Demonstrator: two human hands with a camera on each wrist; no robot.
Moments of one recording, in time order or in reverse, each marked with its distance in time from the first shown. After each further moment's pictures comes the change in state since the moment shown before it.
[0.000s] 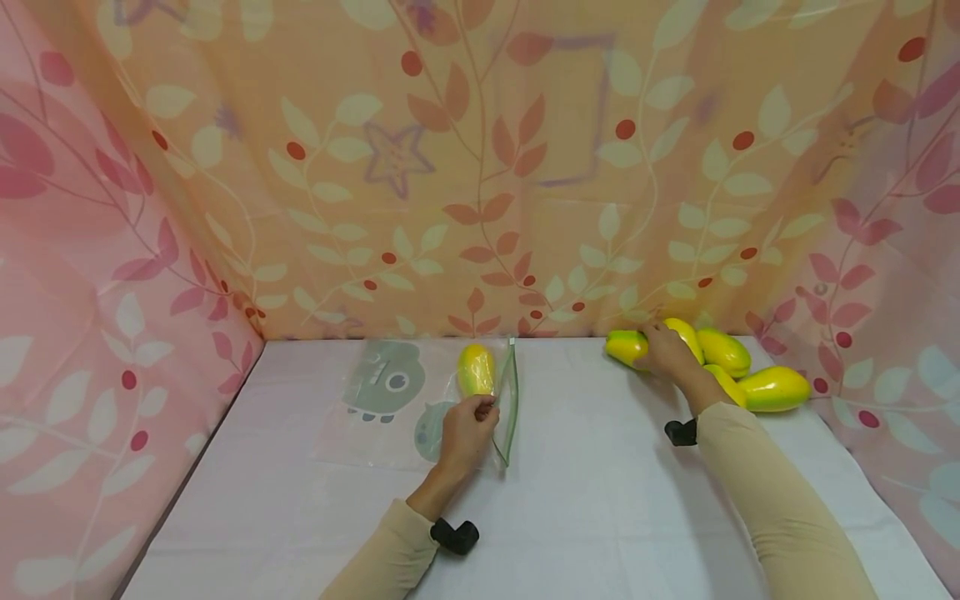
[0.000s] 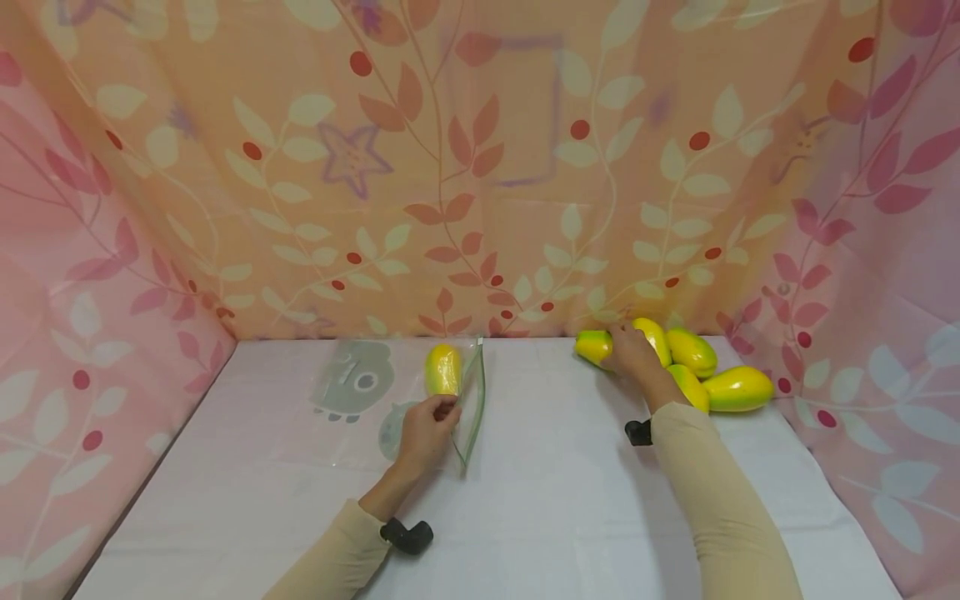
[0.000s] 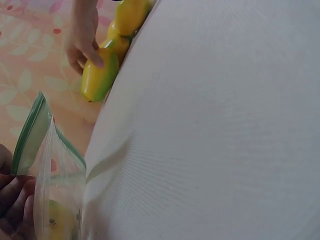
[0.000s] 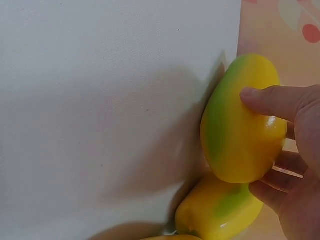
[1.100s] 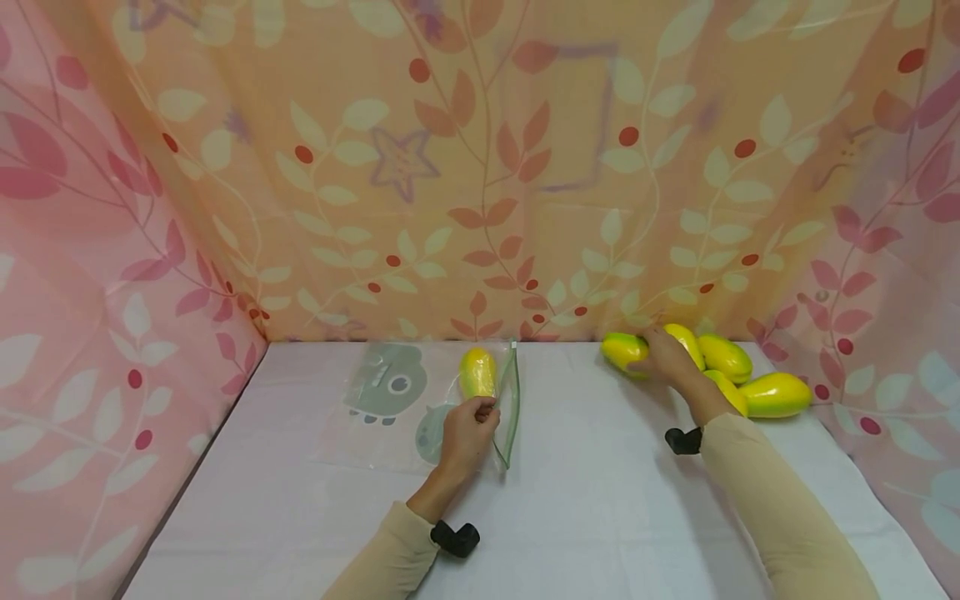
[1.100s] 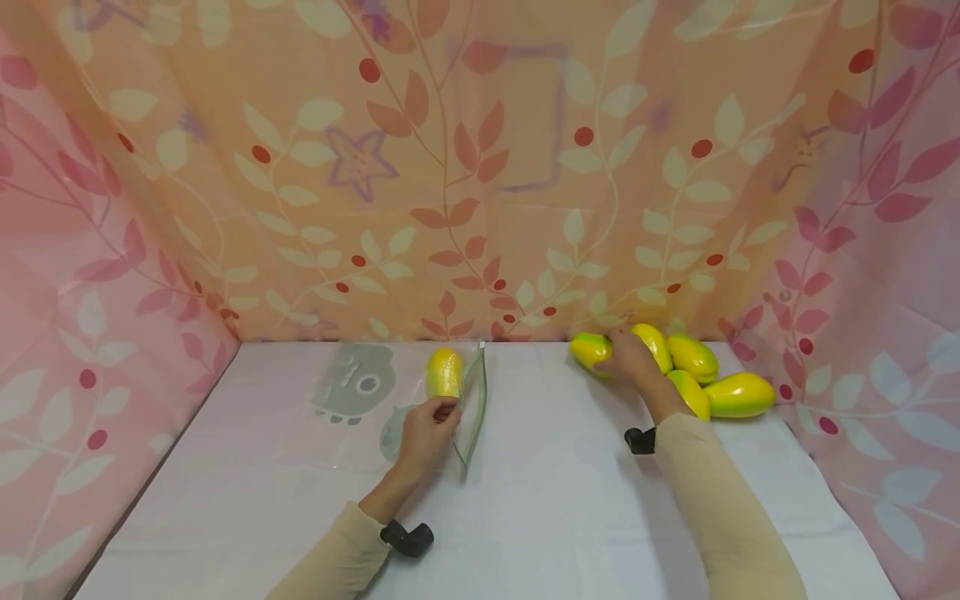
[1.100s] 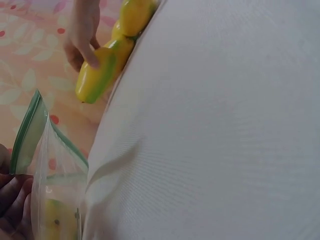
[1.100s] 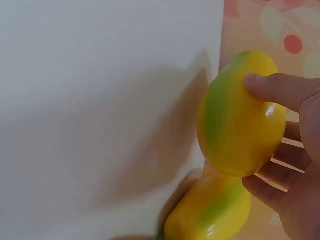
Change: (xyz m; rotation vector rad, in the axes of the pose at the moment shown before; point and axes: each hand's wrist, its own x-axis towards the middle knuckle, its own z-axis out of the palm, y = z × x) left_hand -0.001 0.003 -0.004 -0.015 0.000 -0.004; right_hand -0.007 -0.010 -0.002 0.080 0.040 -0.050
